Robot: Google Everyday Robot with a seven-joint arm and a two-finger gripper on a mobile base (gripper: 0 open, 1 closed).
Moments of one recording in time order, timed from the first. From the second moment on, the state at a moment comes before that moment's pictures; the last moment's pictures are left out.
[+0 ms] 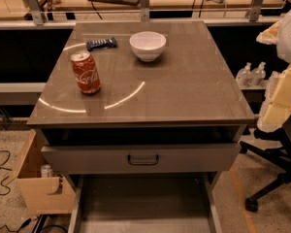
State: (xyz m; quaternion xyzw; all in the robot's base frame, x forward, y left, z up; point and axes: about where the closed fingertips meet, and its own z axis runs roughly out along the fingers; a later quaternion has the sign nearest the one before) arm 0.438 -0.213 0.988 -0.60 0.78 -0.05 0.18
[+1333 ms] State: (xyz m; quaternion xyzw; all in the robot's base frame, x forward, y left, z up) arm 0.405 -0.209 0.873 -0.63 0.74 -0.04 0.22
